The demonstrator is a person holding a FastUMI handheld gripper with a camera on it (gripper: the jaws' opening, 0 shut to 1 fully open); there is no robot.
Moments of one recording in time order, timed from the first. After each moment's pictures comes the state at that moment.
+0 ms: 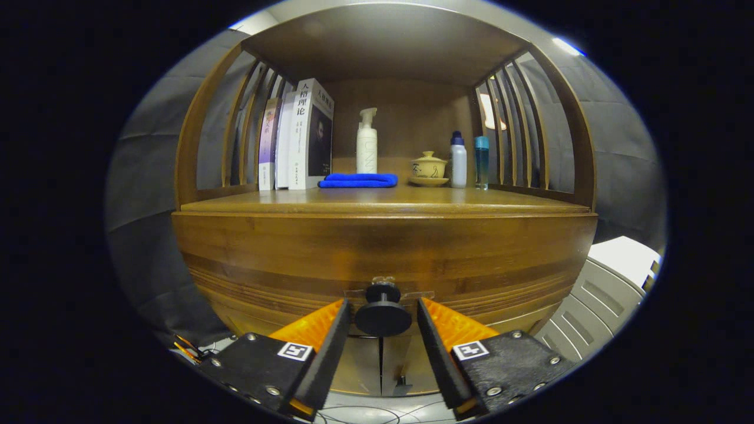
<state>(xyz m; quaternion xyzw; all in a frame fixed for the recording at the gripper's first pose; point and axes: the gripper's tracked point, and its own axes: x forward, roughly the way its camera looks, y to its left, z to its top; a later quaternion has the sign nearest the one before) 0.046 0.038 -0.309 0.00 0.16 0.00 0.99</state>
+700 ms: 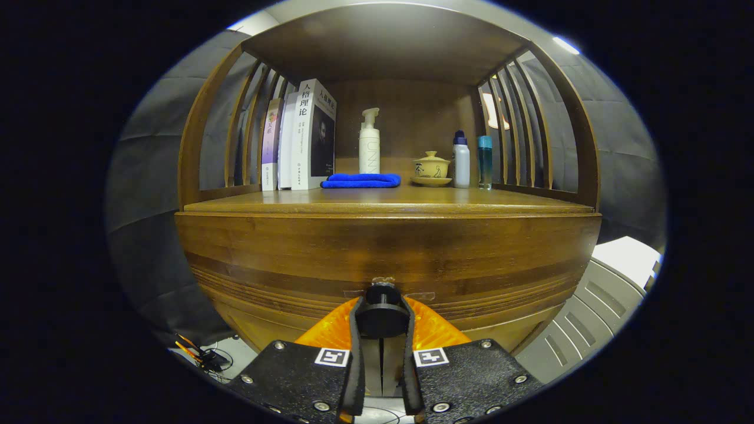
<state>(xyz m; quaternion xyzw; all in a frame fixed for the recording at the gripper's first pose) 0.044 0.035 -0.313 -0.01 0.17 0.01 0.99</state>
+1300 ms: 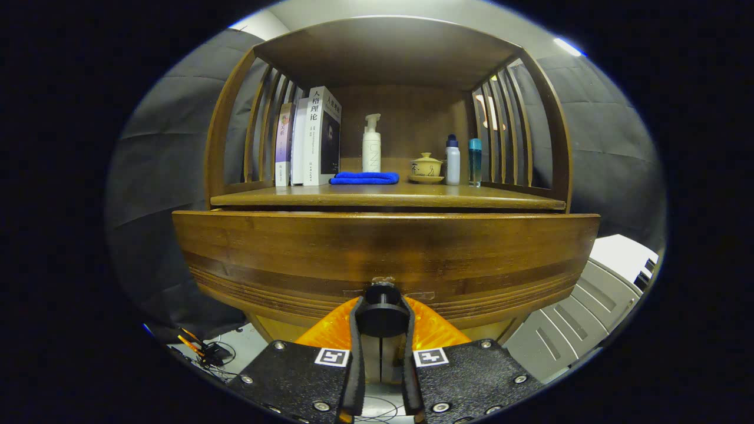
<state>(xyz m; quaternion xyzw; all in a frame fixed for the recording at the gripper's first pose) -0.026 0.034 -0.303 0.00 0.17 0.01 0.98</state>
